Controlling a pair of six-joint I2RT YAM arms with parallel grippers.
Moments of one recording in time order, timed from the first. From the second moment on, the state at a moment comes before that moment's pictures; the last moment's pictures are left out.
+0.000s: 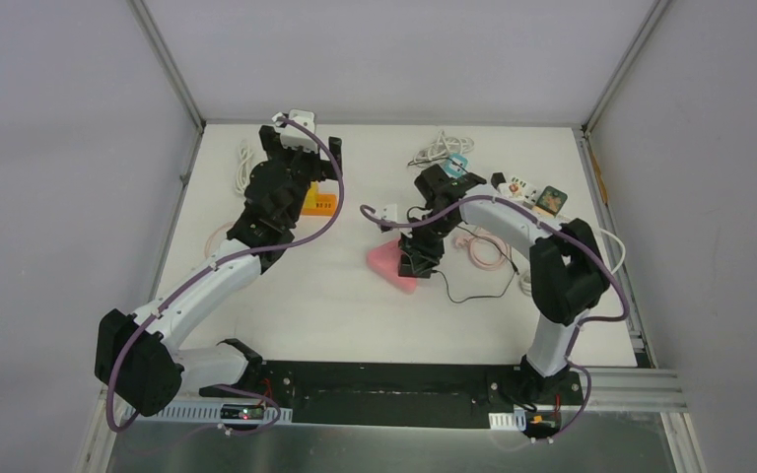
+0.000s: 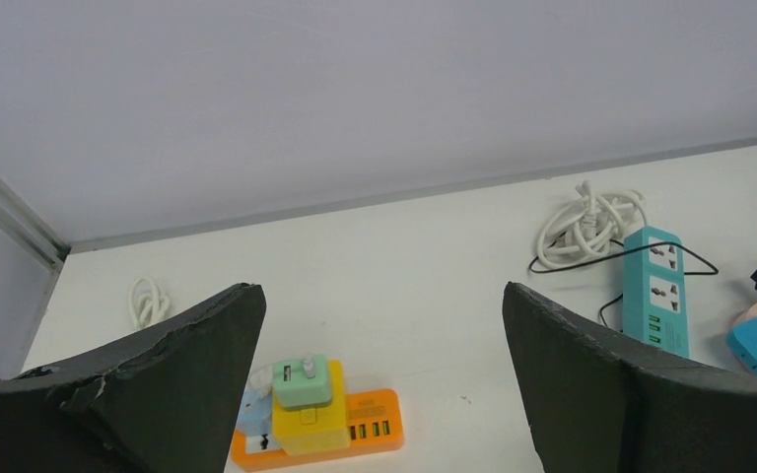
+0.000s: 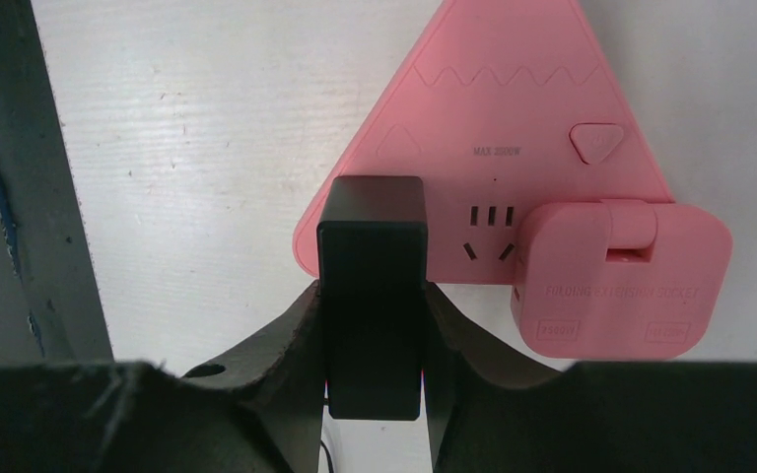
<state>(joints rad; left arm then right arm) -0.55 1.19 0.95 0.43 -0.35 0.16 0.61 1.84 1.41 -0.97 -0.58 -0.89</state>
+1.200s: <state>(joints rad) -0.55 1.25 0.96 0.43 -0.17 0.07 0.61 1.74 1.27 -1.00 -0.46 -0.92</state>
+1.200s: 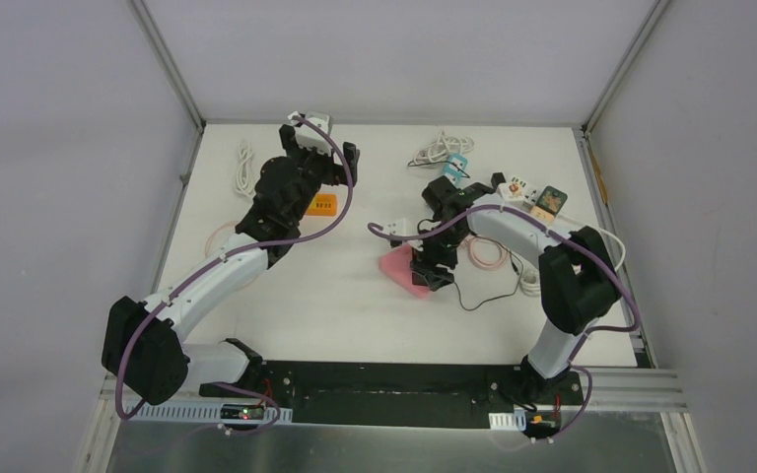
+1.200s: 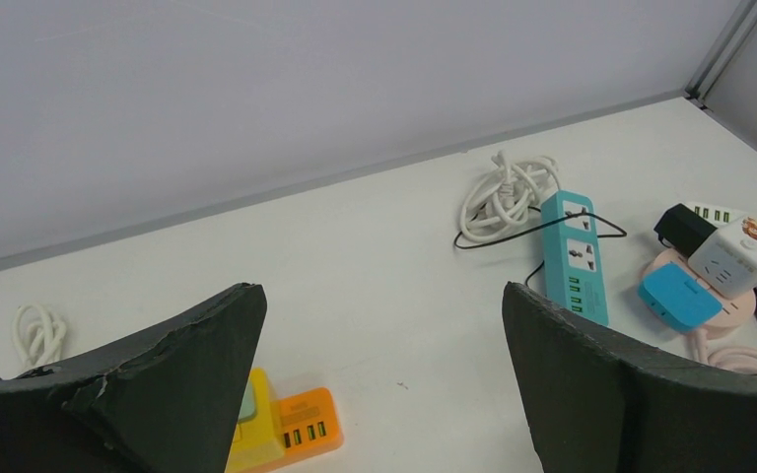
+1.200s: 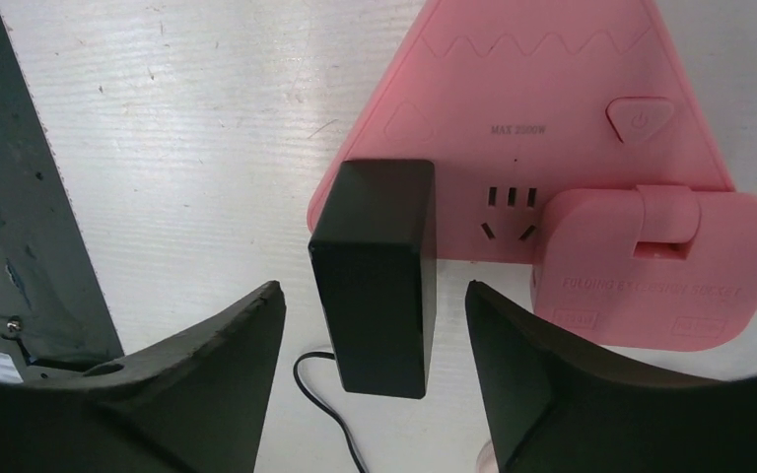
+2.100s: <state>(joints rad) -0.55 1.25 0.96 0.42 -0.05 -0.03 0.44 1.61 1.26 -1.01 -0.65 -0.89</state>
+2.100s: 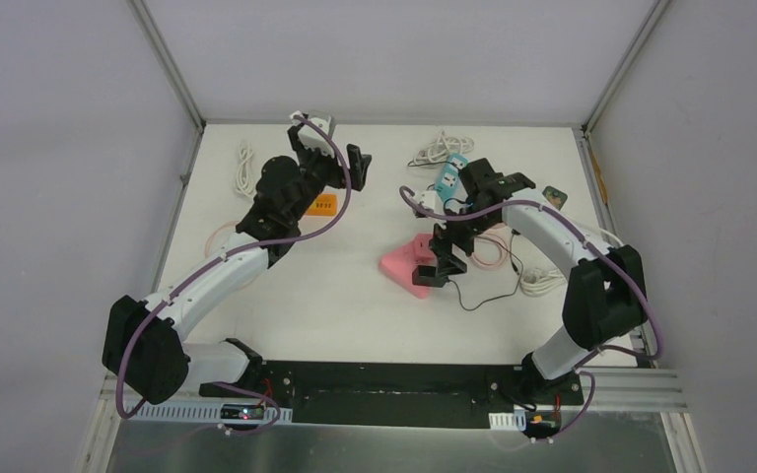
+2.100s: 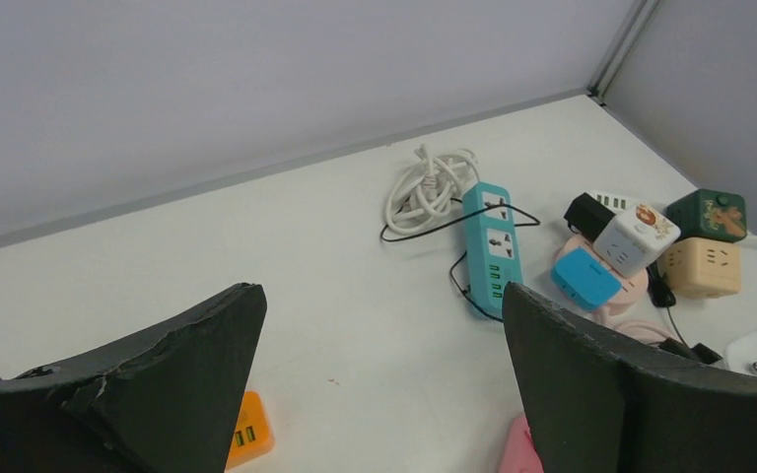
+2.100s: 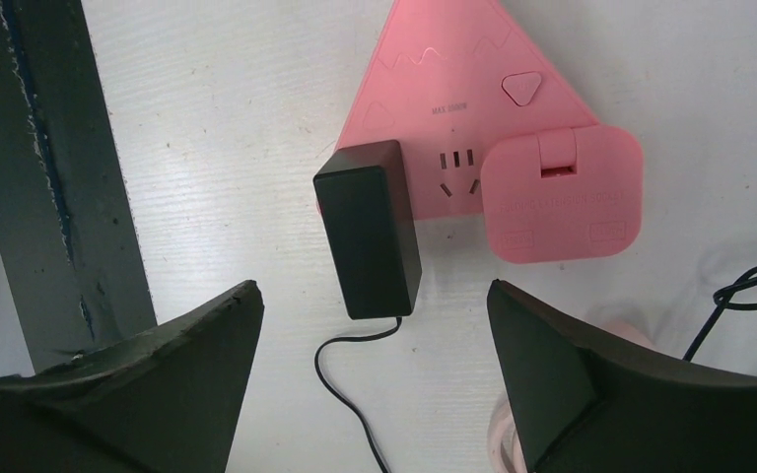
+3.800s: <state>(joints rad) -1.01 1.44 0.47 0.63 -0.38 -1.02 0.41 1.52 1.10 -0.80 -0.76 -0.89</state>
